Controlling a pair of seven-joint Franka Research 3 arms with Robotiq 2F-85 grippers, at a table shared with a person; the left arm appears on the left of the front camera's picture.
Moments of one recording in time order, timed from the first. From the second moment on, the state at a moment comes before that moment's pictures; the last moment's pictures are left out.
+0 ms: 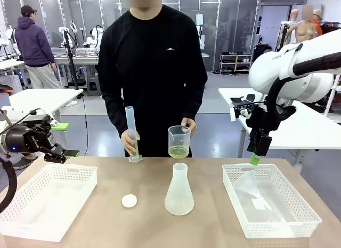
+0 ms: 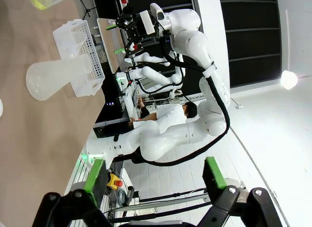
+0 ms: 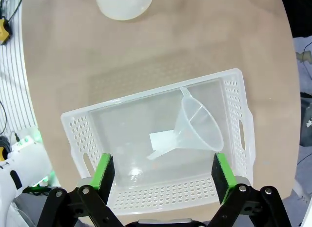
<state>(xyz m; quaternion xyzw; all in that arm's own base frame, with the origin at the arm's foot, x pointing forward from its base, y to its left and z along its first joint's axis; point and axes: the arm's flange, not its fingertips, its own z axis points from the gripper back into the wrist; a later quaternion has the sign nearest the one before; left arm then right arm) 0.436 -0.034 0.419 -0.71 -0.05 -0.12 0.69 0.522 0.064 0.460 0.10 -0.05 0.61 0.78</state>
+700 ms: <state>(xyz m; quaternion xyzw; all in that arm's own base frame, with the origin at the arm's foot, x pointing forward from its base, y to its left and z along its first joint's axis) 0.436 -0.034 0.419 -0.71 -0.05 -0.12 0.69 0.559 0.075 0.426 0.00 0.00 0.70 0.71</state>
